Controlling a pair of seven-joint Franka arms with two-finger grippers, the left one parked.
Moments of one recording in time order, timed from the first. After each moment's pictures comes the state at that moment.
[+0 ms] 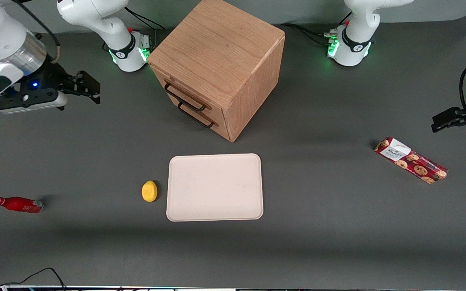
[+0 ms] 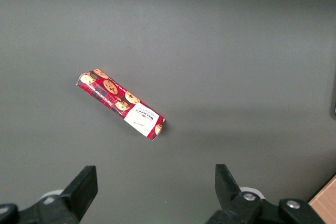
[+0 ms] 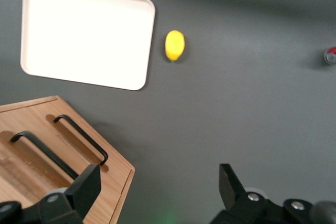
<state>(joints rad) 0.46 -0.04 -0.16 -1.56 -0.01 1.52 0.13</state>
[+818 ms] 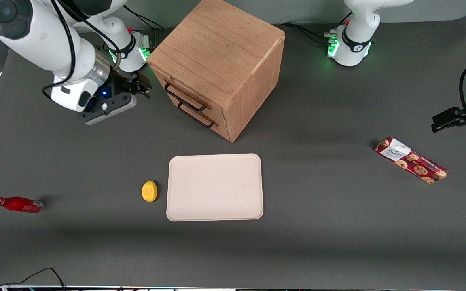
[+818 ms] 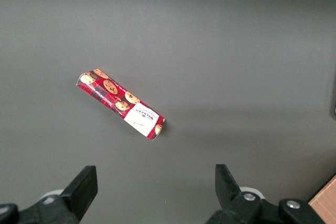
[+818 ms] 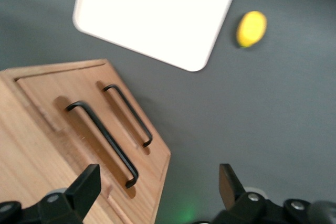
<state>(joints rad) 0.56 0.08 -0.16 -1.57 0.18 1.52 0.00</state>
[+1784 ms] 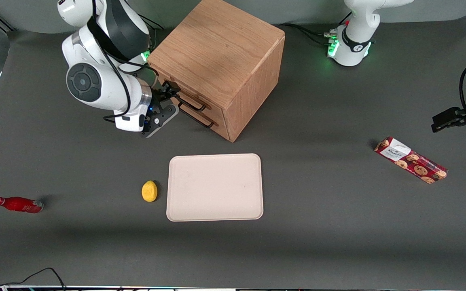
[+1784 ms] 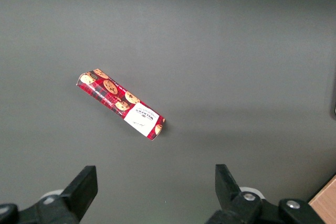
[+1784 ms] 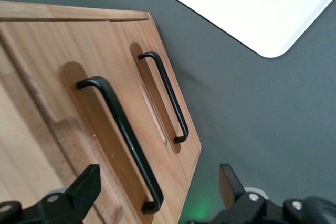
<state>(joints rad) 0.54 0.16 -0.09 -1.76 0.30 1.62 -0.19</state>
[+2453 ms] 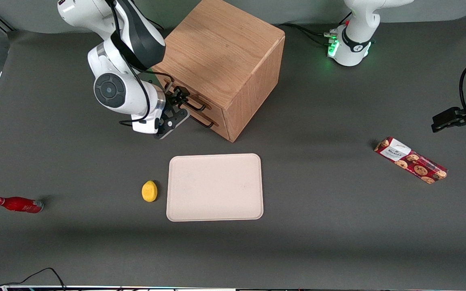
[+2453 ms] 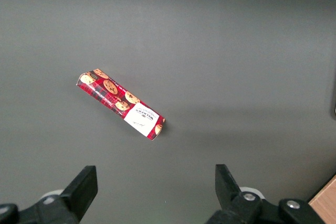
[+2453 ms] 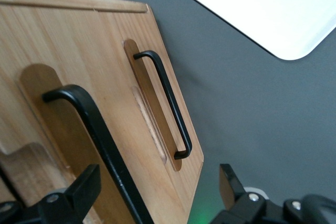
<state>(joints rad) 0.54 0.16 -0.05 -1.88 0.30 1.74 -0.22</state>
